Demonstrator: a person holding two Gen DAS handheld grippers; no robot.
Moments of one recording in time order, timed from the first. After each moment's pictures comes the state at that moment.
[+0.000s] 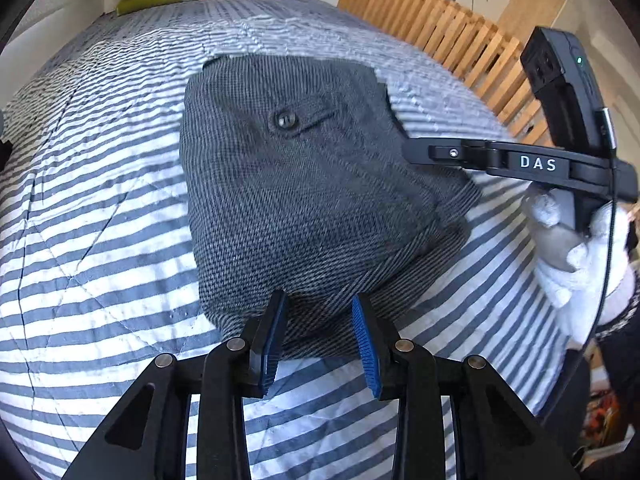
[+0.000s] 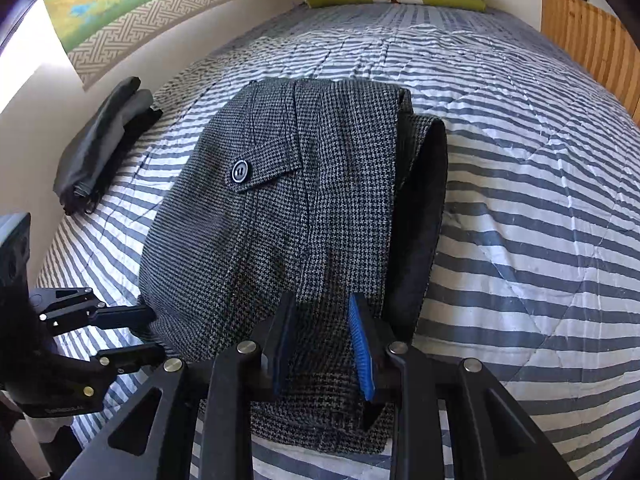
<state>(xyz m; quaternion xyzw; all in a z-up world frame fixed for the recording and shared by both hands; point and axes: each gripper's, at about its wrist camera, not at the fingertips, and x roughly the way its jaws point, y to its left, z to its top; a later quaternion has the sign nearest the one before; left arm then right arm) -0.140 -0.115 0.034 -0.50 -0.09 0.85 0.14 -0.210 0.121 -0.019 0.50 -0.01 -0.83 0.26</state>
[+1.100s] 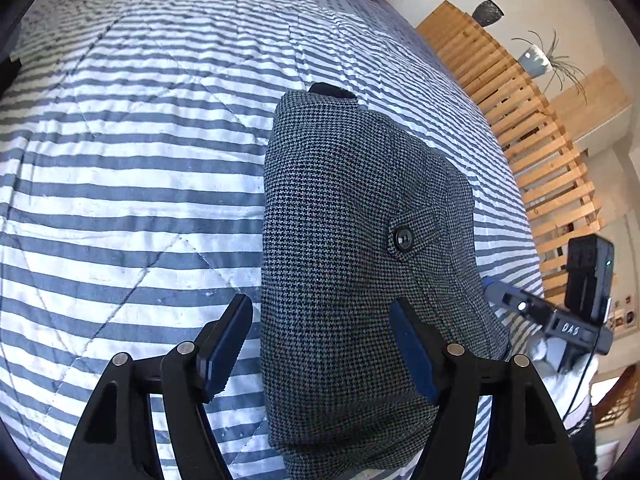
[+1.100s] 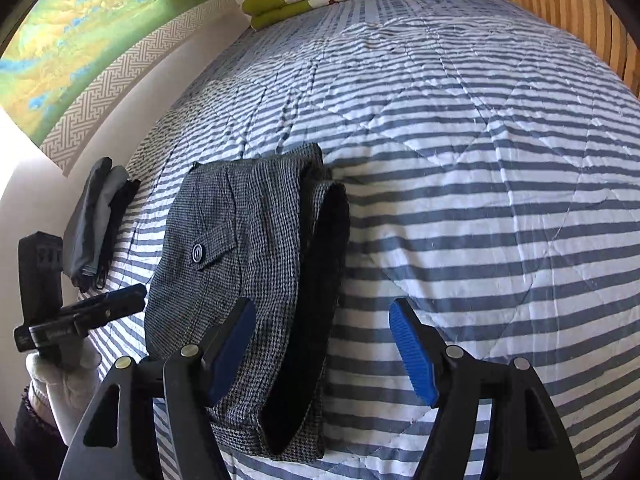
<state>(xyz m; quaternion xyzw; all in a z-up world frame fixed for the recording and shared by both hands) -0.236 -0.195 -0.001 -0.54 -0.25 0.80 0.08 -0.251 0.179 -0.018 0.54 -0.12 -0.80 0.21</state>
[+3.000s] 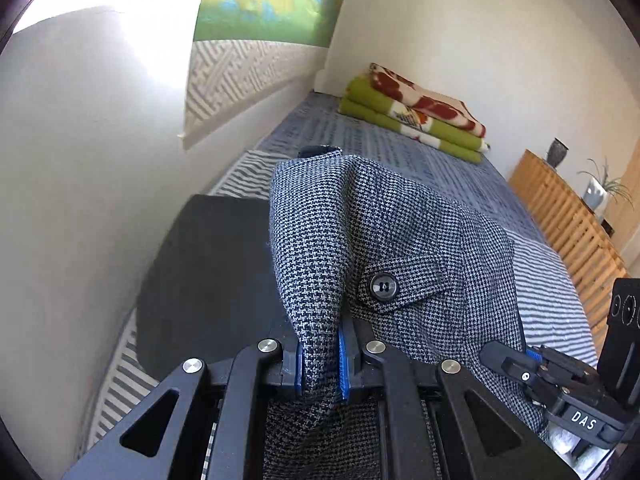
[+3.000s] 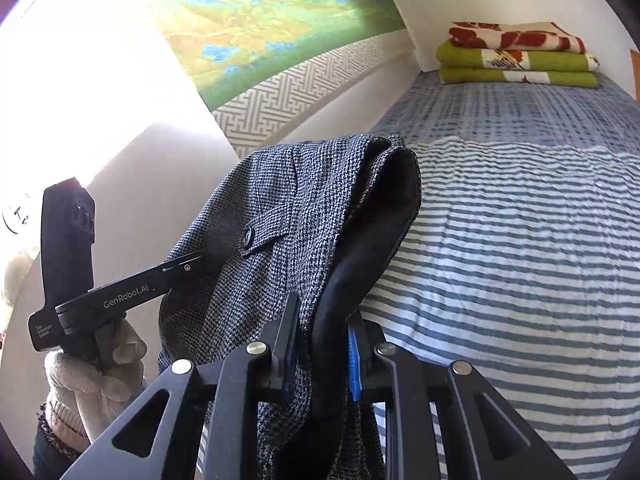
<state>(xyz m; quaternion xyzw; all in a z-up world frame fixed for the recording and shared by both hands) -0.066 -0.519 0.228 -0.34 -0.17 0.91 -0.16 -0.200 -0.220 0.145 0.38 -0.09 -0.83 0.39</state>
